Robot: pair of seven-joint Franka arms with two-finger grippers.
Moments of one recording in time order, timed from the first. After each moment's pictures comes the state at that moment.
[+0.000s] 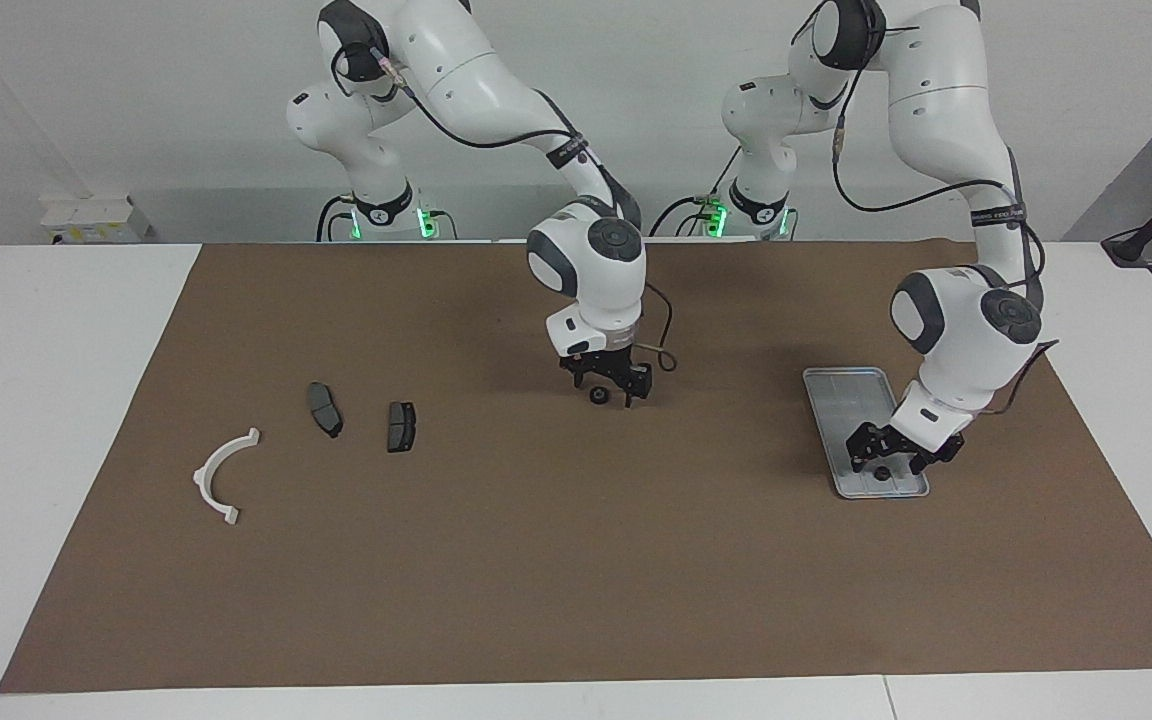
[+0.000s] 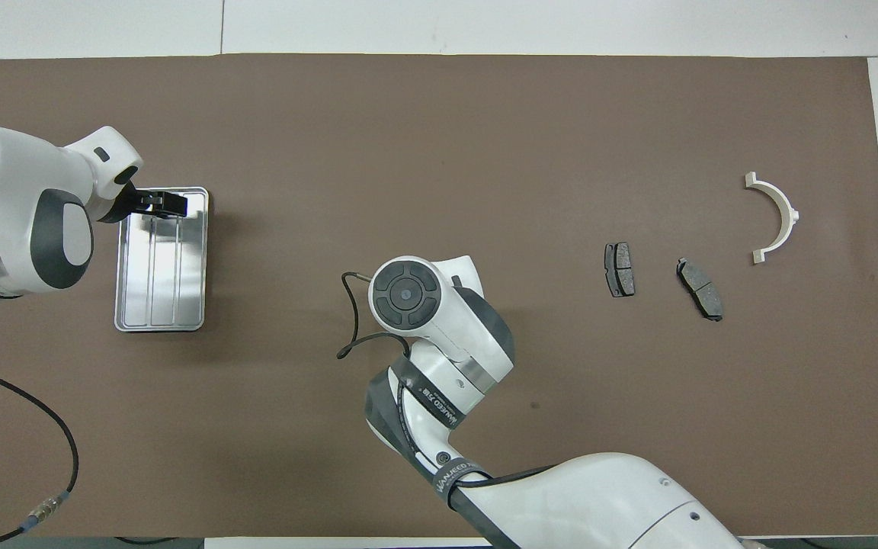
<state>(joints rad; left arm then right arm) 0.09 0.42 -0.08 -1.85 -0.02 2.37 0.15 0.70 0.51 0.00 -1.75 -0.05 2.30 1.22</state>
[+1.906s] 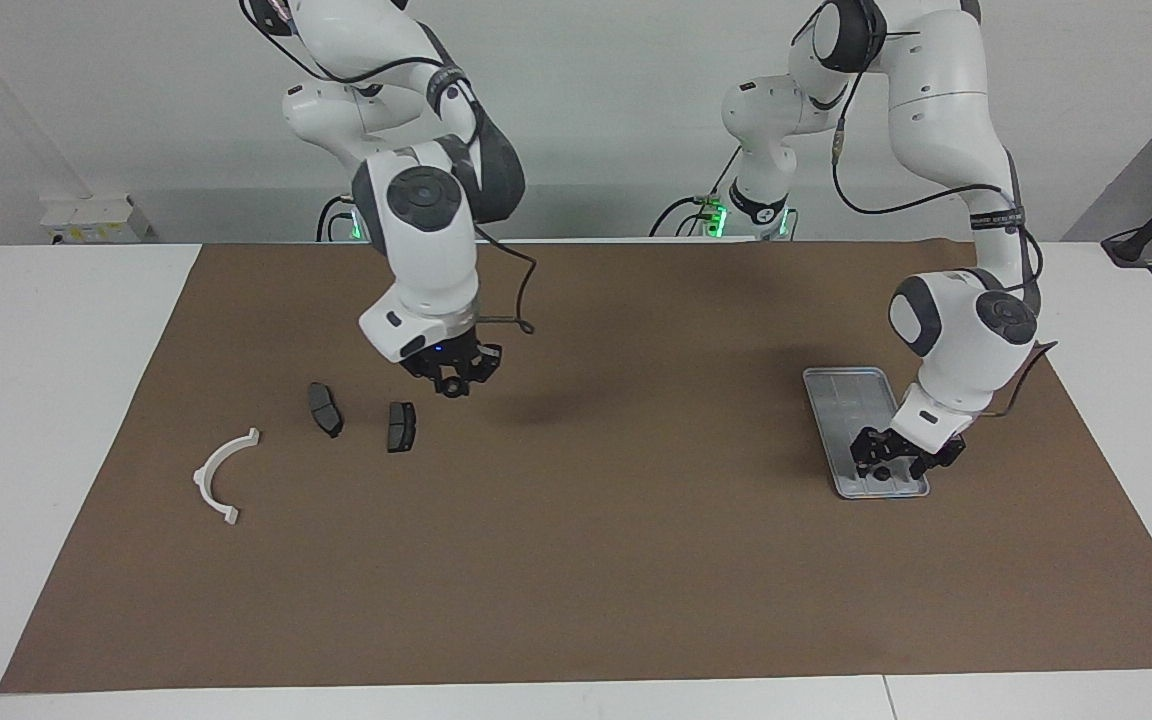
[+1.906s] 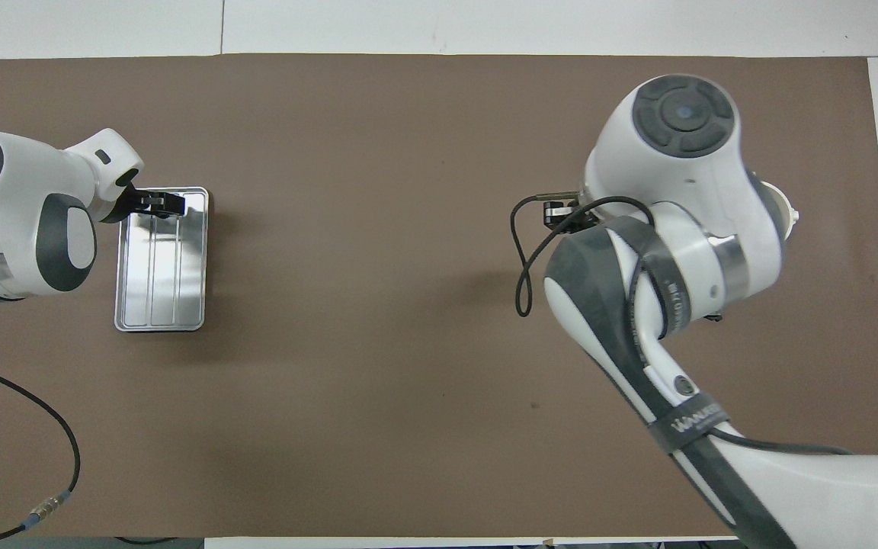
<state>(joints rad) 0.09 0.43 -0.08 -1.86 0.00 2.42 0.16 0.32 0.25 -0.01 -1.65 -0.06 1.84 0.35</state>
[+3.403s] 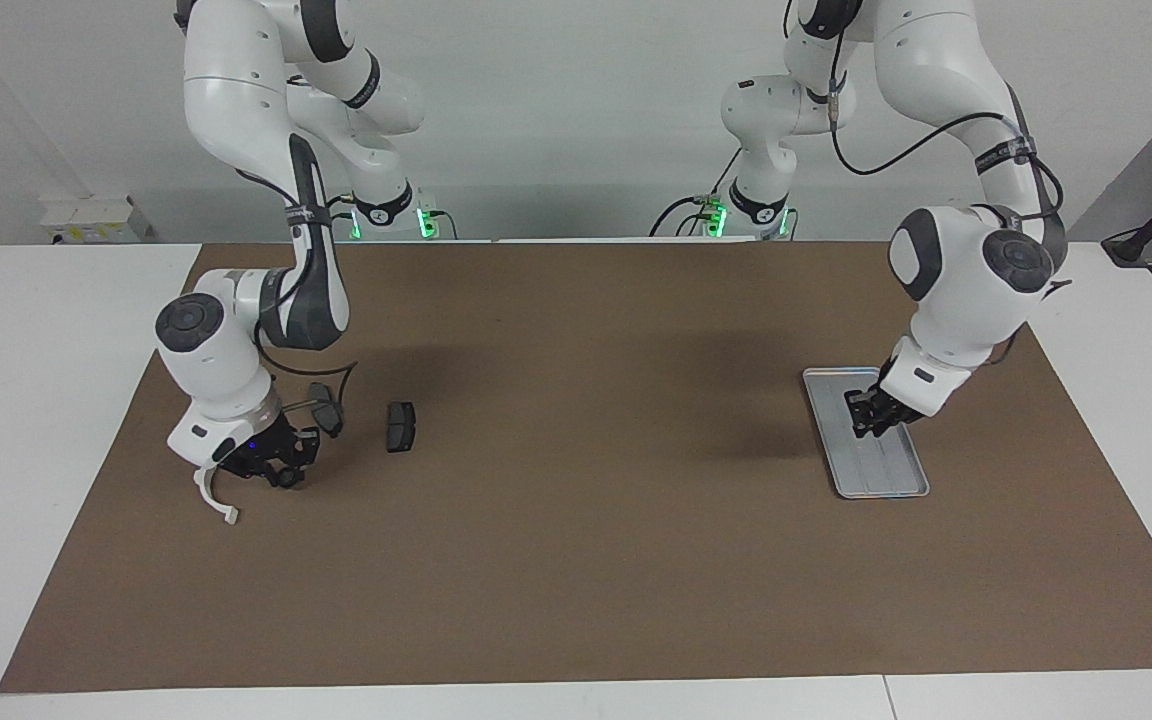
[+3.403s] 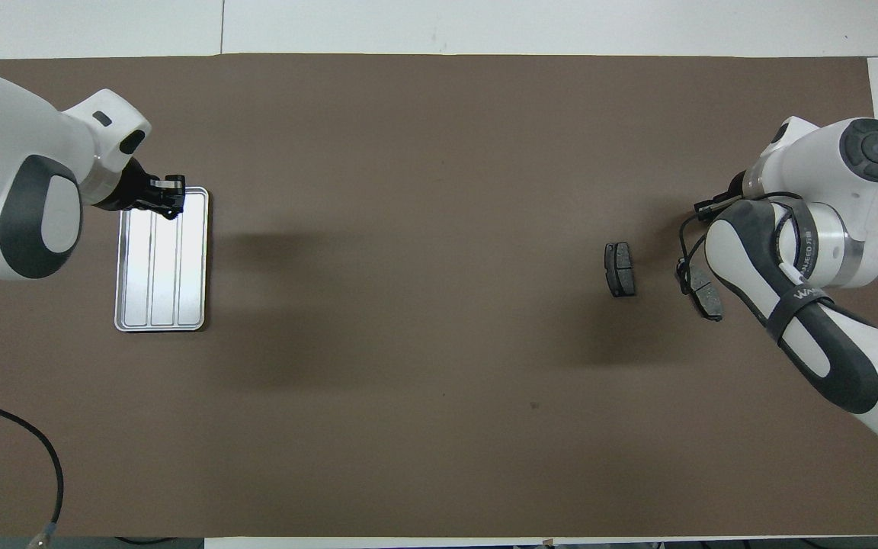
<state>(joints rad) -0.07 0.28 -0.10 -1.74 -0.01 2.04 -0.19 -0.07 0.43 -0.01 -1.87 -0.06 2.38 -0.28</state>
